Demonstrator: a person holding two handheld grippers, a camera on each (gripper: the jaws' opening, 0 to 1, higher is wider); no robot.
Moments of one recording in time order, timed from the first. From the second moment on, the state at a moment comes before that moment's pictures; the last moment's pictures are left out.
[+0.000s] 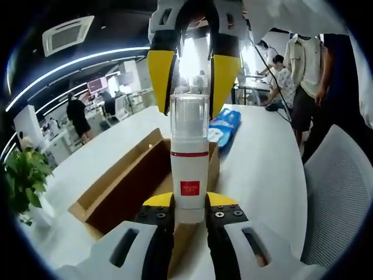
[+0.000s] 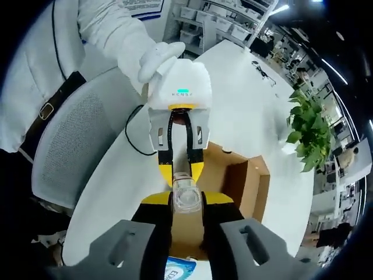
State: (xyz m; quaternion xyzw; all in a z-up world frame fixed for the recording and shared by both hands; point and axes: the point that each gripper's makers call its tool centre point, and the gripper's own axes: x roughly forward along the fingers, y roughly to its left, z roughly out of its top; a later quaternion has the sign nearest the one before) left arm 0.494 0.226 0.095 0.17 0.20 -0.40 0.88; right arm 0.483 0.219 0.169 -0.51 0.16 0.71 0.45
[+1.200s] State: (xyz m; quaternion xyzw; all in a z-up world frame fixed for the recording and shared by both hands) left arm 0.516 0.208 0.100 0.06 0.15 -0.18 0.97; right arm 0.517 0.221 0.167 -0.30 0.42 0.56 0.65
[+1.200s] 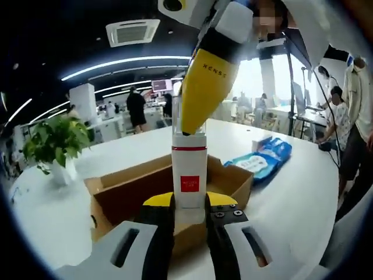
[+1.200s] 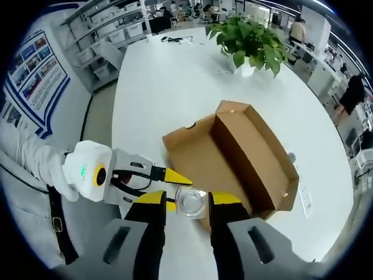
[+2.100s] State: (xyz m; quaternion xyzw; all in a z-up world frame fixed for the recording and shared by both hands) left arm 0.517 0.204 0.107 0.06 0.14 -0.18 0.97; right arm 0.513 0.214 0.170 -0.34 0.41 0.56 0.63
